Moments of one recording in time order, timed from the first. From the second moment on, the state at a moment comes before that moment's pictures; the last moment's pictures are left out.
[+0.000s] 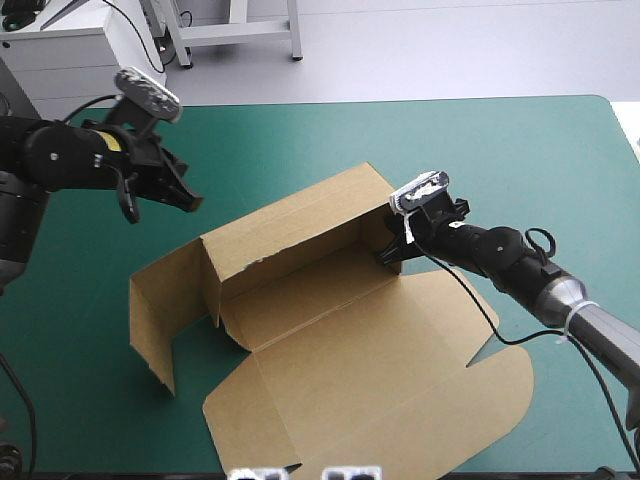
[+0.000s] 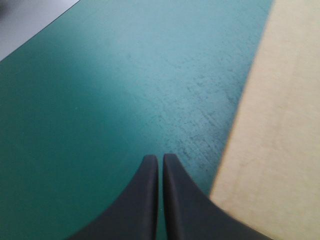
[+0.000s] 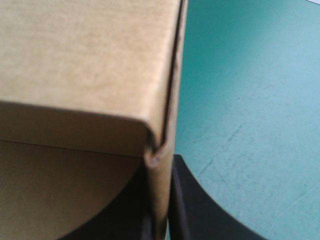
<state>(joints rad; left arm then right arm) -0.24 1.40 -1.74 -0.15 1.24 0.48 0.39 1.47 -0.94 1.08 0.21 -1.19</state>
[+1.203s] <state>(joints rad) 0.04 1.16 -1.36 -0.17 1.14 0.43 0.36 1.43 -1.36 0.04 1.00 -0.10</state>
